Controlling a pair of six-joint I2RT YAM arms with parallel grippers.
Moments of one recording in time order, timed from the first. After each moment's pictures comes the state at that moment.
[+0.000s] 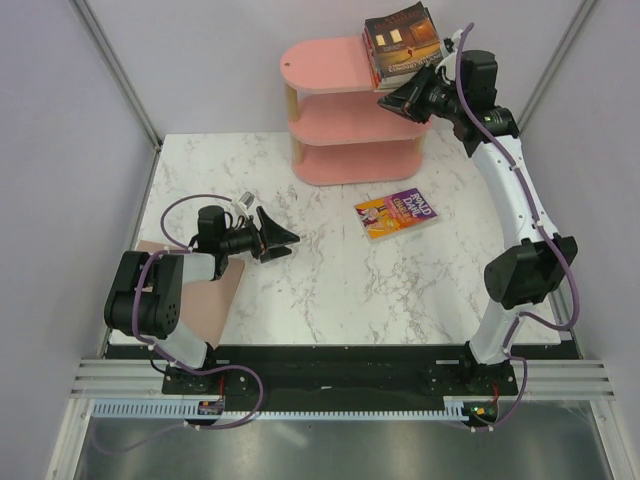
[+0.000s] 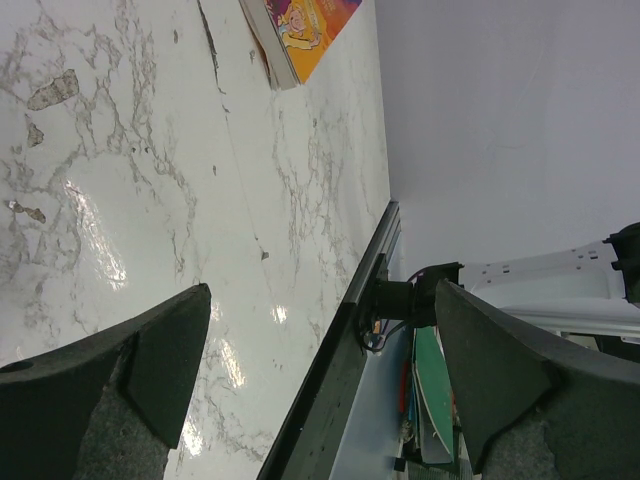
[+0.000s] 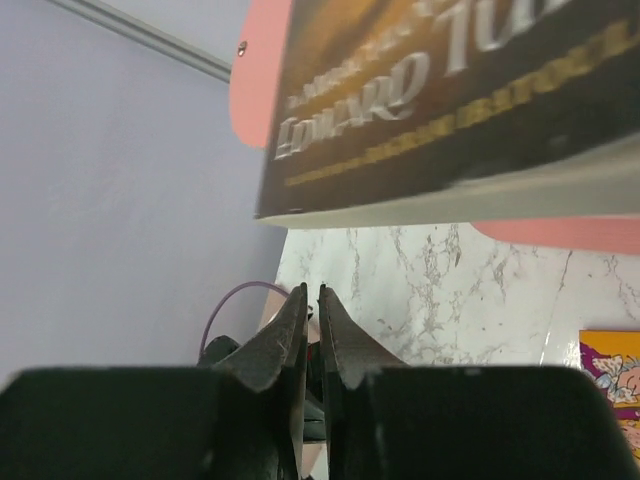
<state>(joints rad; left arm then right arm) -0.10 1.61 0.57 0.61 1.00 -0.88 0.16 1.83 2.02 -0.44 -0.56 0.80</state>
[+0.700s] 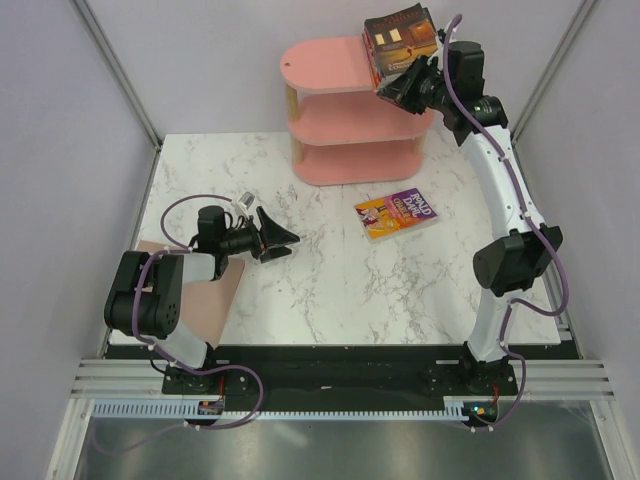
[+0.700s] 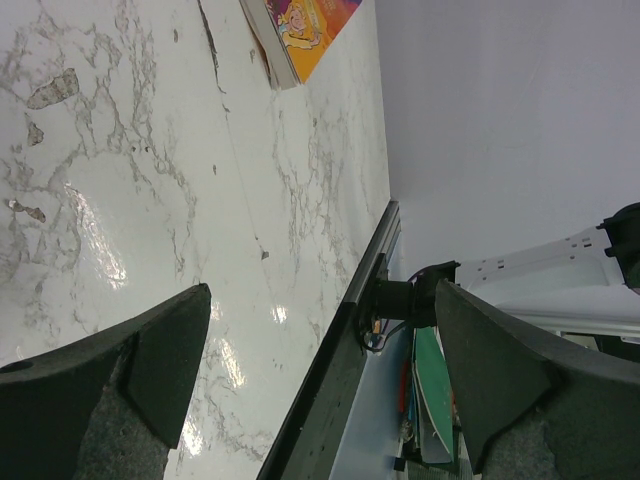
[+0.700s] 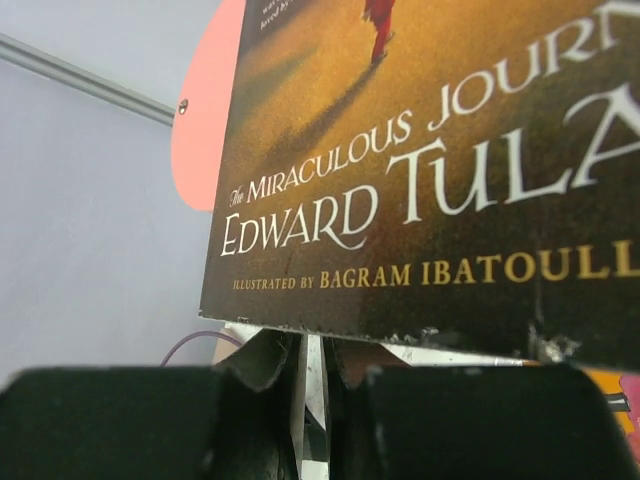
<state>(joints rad) -0.10 1.61 0.57 0.61 1.00 -0.88 0.21 1.95 2.23 -0.56 -0.36 0.72</state>
